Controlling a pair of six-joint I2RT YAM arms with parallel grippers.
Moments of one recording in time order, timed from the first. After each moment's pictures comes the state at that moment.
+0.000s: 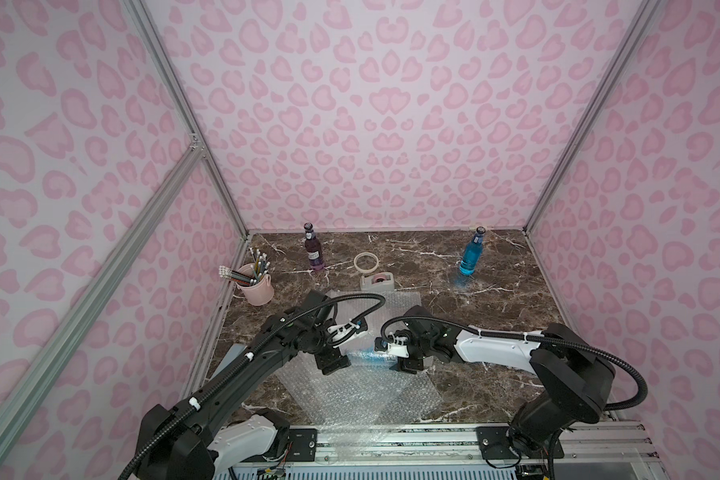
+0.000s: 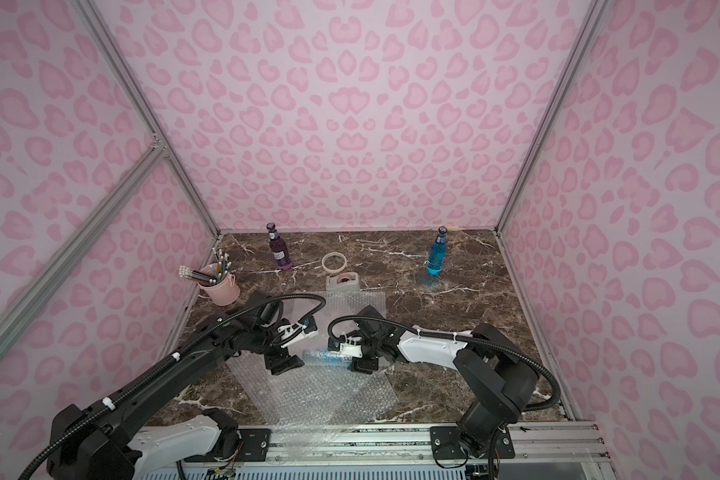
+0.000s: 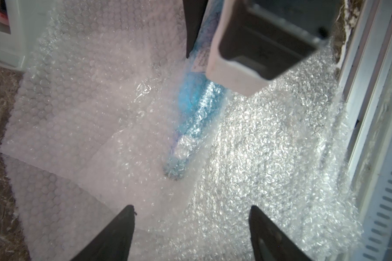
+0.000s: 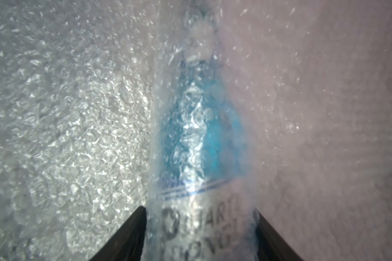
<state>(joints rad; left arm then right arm) -0.53 1.11 0.84 -0.90 0.27 0.66 0.84 1.65 0.82 -0.20 -0.31 -0.65</state>
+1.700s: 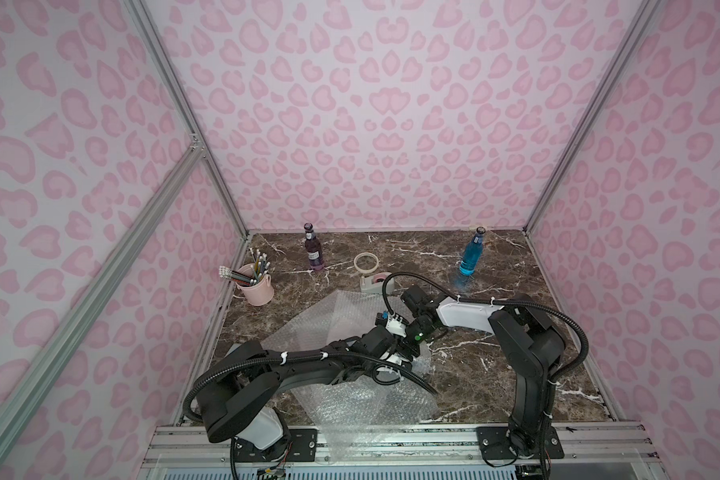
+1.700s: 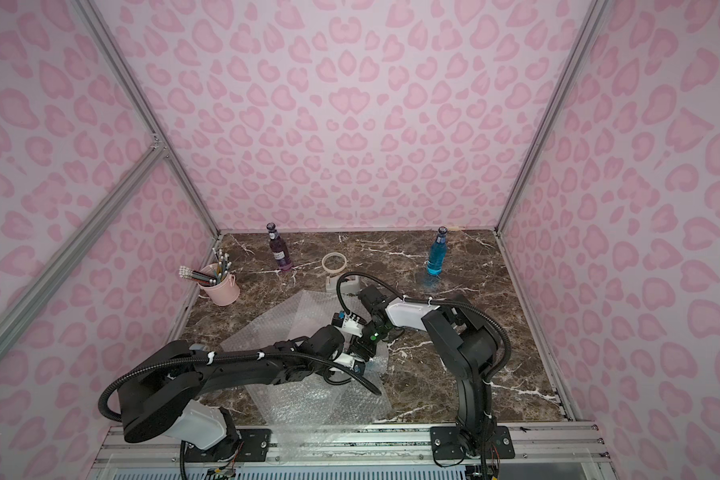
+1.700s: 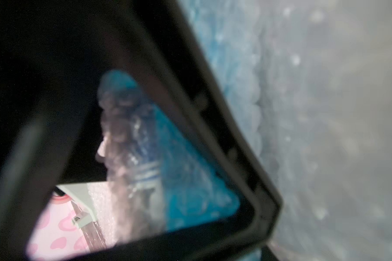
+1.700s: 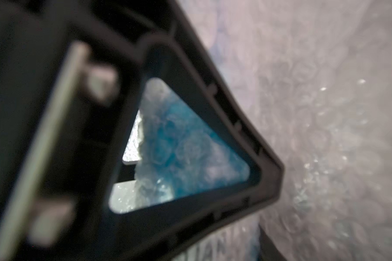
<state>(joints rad) -0.97 1.53 0.70 -0.15 -0.25 1.05 0.66 1.94 1.11 -0.56 -0.81 -0.53</state>
